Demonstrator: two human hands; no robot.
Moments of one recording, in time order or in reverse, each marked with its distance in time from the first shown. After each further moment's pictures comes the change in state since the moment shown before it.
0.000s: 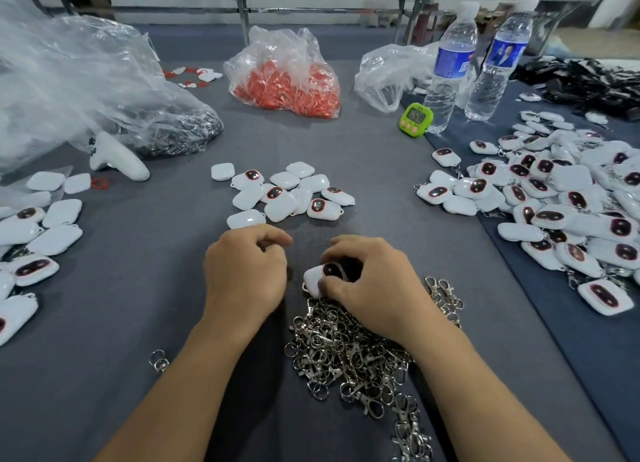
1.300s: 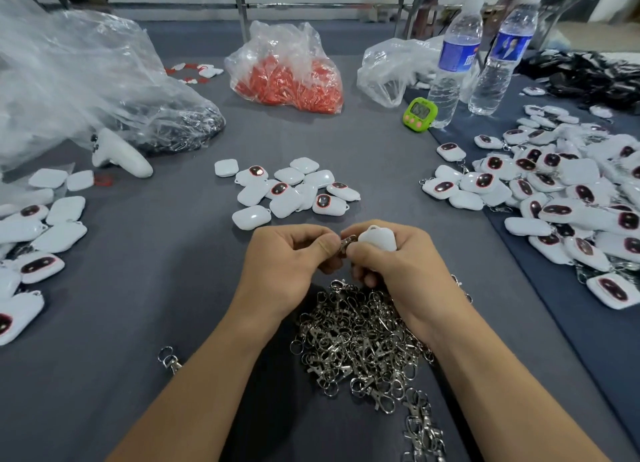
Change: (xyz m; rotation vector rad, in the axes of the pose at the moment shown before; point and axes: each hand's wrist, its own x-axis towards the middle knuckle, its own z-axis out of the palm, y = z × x) left_hand -0.009 0.013 0.010 -0.564 -0.346 0.063; right_hand 0.002 0.001 -0.006 0.887 0.036 0.187
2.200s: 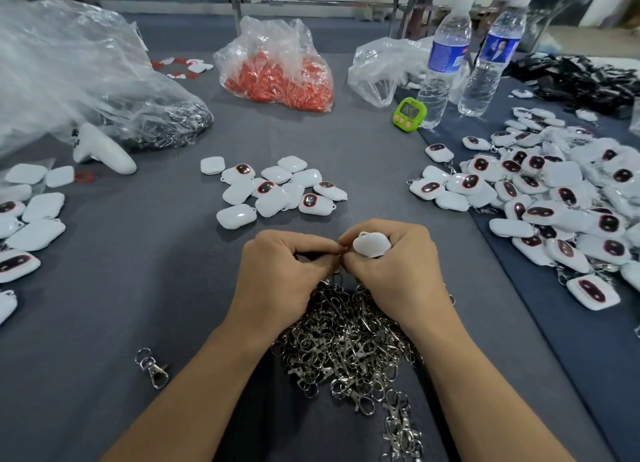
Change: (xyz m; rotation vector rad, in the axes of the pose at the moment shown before) left_hand -0.006 -0.003 0.014 0.215 0.034 0.129; right_hand 0.000 -0.001 -0.010 -0.598 0.229 -0.176
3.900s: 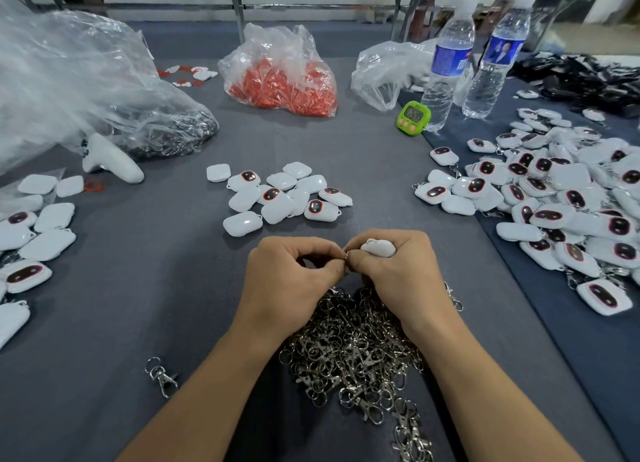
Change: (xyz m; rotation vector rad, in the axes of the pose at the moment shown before) left_hand 0.001 0.004 -0.002 0.039 0.020 -0.011; right_hand 0.005 0.002 0.006 0.179 -0.072 0.099
